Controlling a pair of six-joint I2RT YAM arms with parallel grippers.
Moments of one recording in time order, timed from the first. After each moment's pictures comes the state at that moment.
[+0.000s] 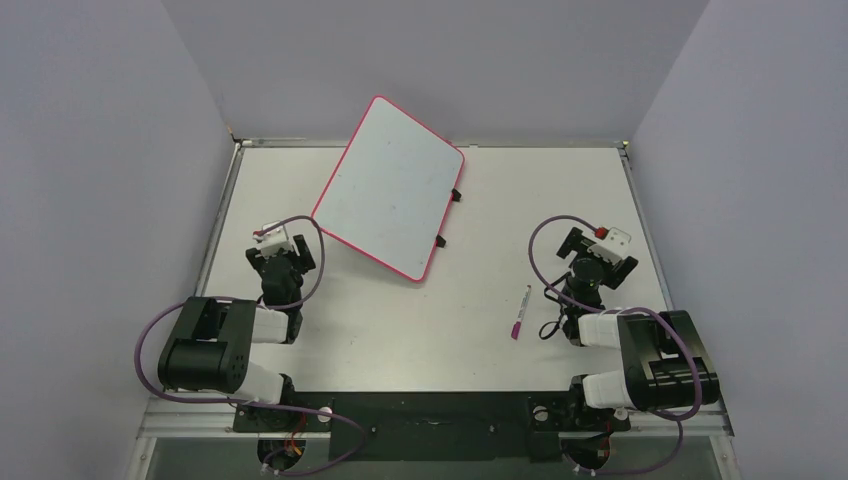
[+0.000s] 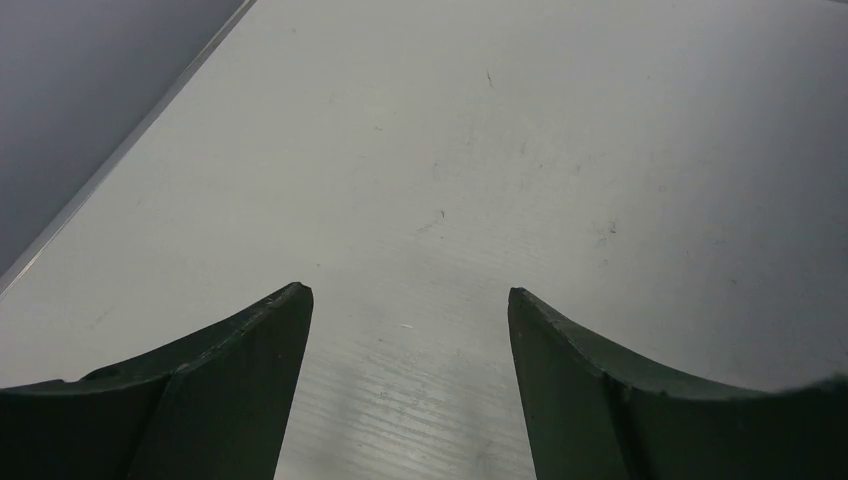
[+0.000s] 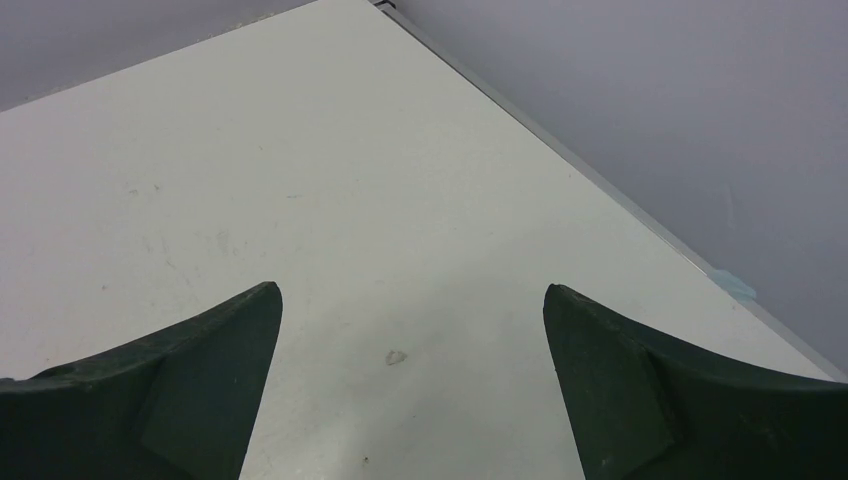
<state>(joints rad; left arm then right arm) -0.10 1.47 0.23 1.06 -0.40 -0.13 0.09 1.37 0.21 1.04 0.67 0.12</state>
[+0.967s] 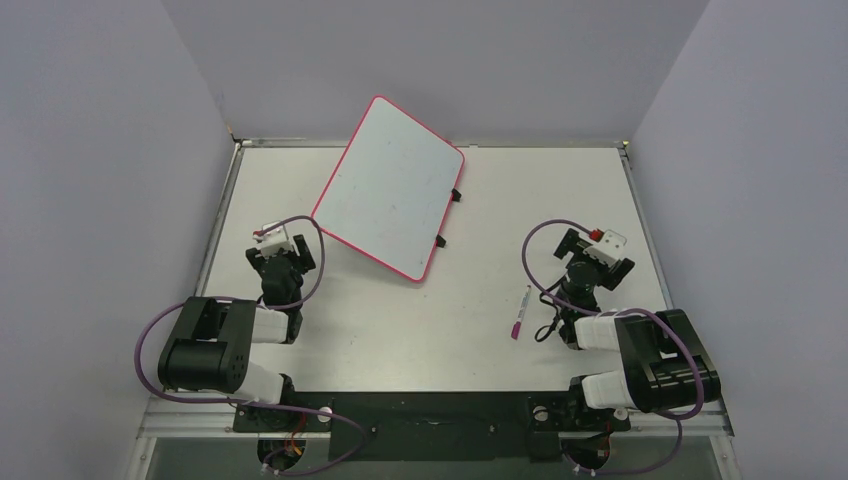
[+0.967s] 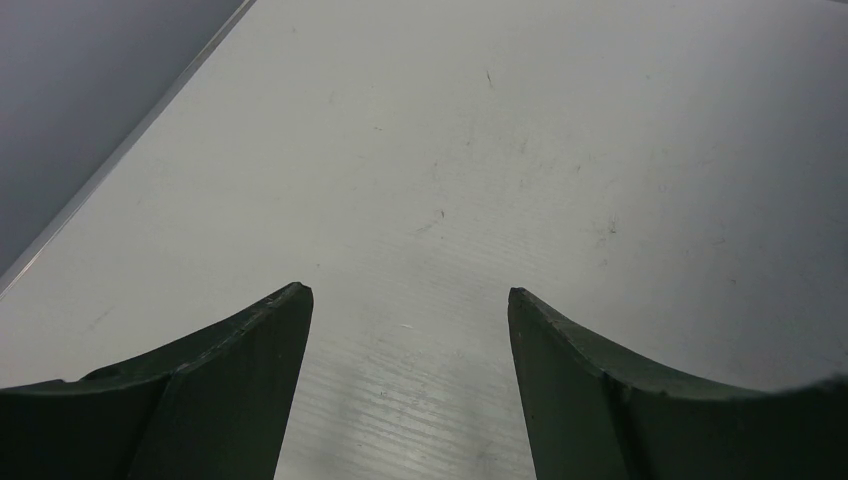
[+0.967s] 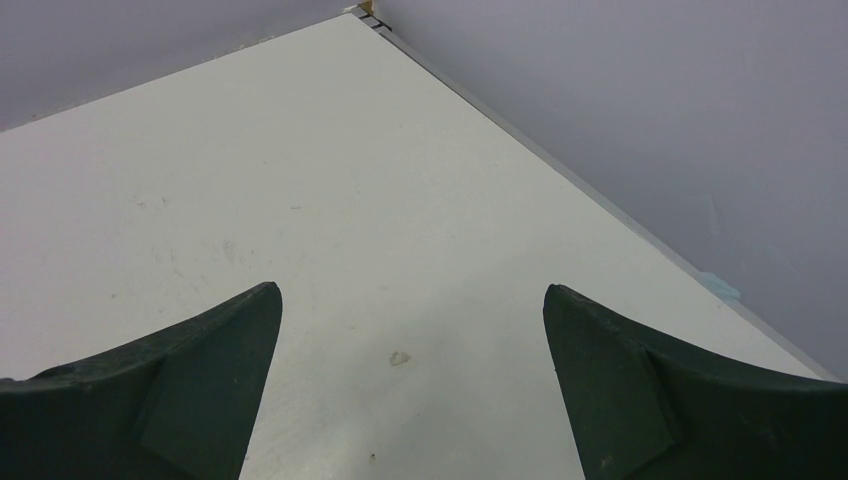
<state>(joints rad) -0.10 1.47 0.23 1.06 -0.40 -0.13 0.15 1.37 0.19 1.11 0.74 0.08</state>
